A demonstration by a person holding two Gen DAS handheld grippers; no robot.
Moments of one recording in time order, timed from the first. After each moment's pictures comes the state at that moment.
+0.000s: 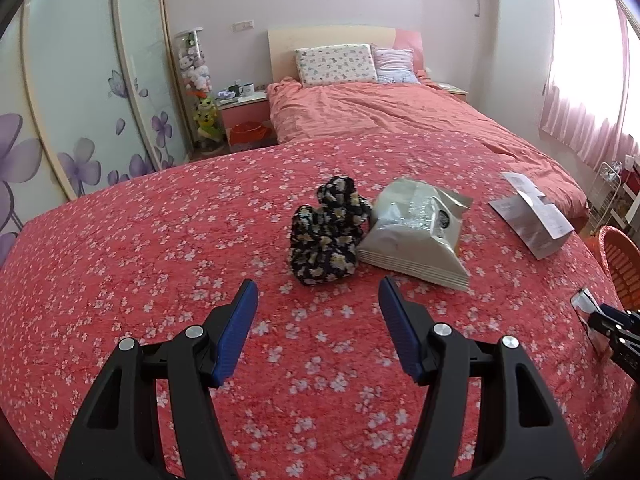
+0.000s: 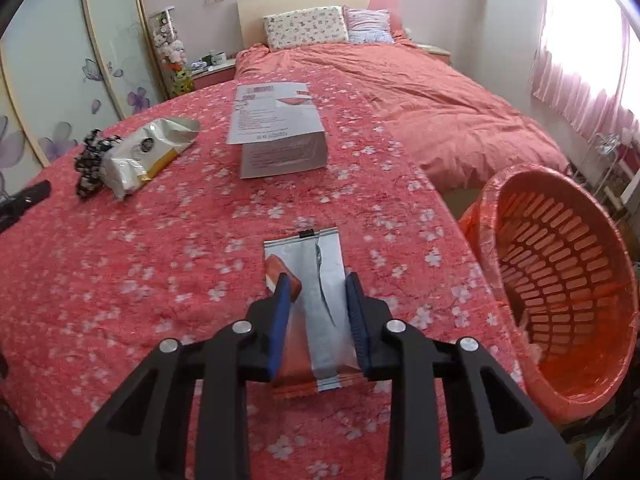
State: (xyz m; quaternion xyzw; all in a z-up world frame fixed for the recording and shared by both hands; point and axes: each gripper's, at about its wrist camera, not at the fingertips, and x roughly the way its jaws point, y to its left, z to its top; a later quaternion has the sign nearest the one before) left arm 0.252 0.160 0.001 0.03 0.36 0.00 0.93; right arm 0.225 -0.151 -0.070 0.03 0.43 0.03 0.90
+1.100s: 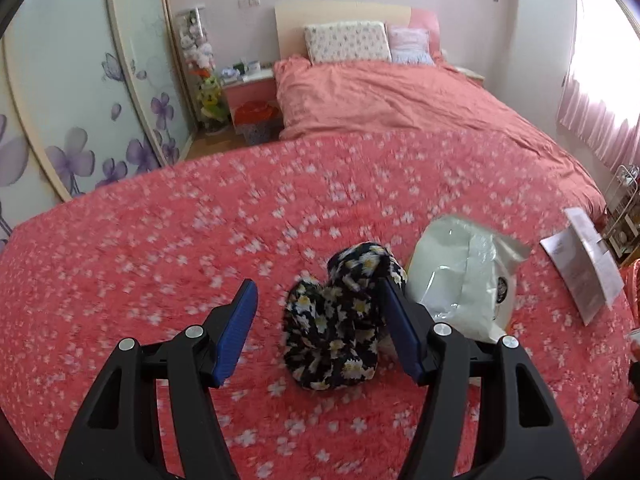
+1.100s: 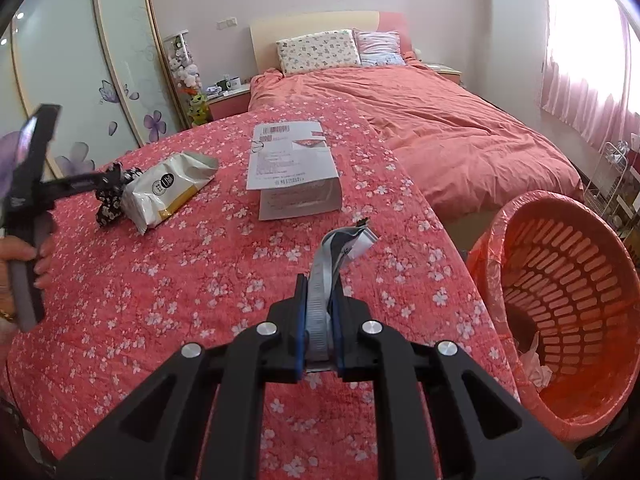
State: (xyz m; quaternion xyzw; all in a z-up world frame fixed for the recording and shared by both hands) left arm 0.348 0.160 -0.017 0.03 0.41 0.02 0.91; right arm 0.230 -0.153 -0.052 0.04 0.38 0.05 0.92
